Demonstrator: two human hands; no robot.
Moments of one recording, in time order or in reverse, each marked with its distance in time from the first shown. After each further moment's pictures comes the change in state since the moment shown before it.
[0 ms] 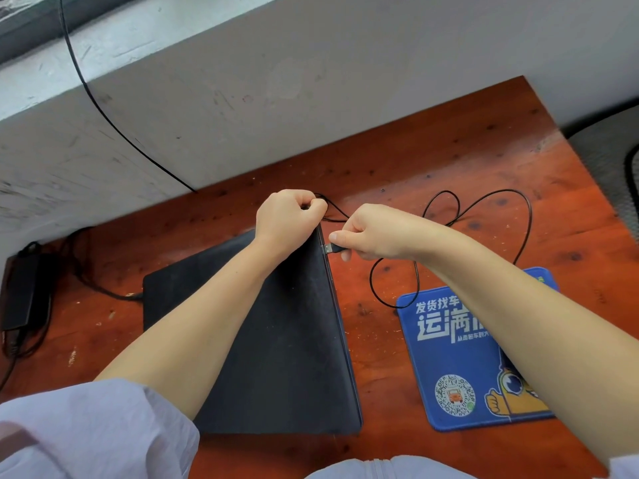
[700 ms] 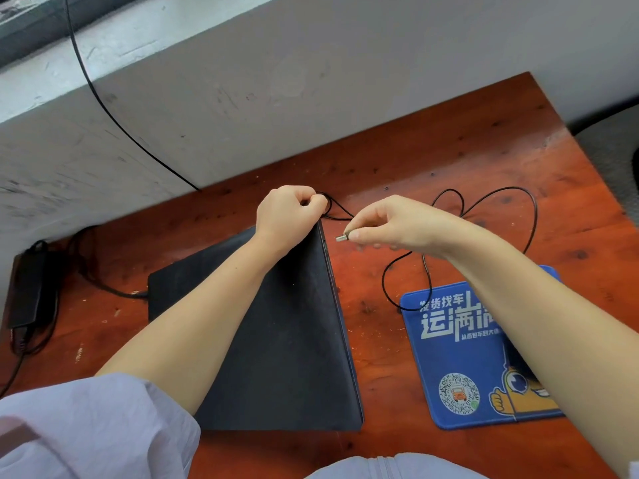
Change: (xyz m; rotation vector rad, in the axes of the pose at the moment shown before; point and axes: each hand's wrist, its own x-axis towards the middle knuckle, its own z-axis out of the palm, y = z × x) left_hand 0.001 -0.002 -0.004 -0.009 0.005 -0.012; right_hand -0.006 0.023 -0.008 0.254 0.032 -0.063
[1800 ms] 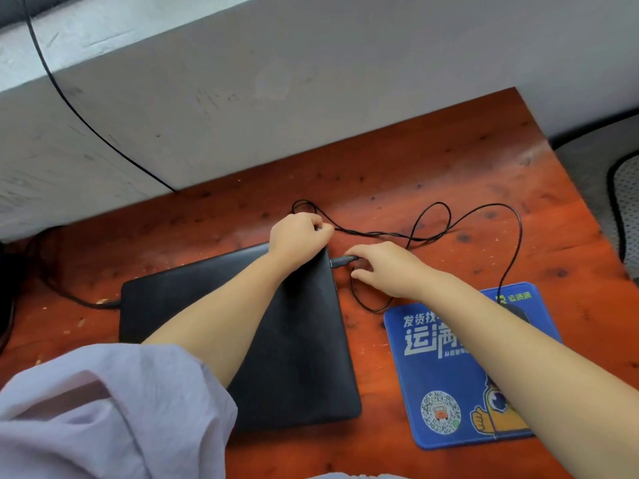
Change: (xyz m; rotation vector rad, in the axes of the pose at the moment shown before) left_hand 0.023 -0.030 0.072 0.199 -0.172 -0.095; right_hand 0.021 0.066 0.028 -0.539 0.089 0.032
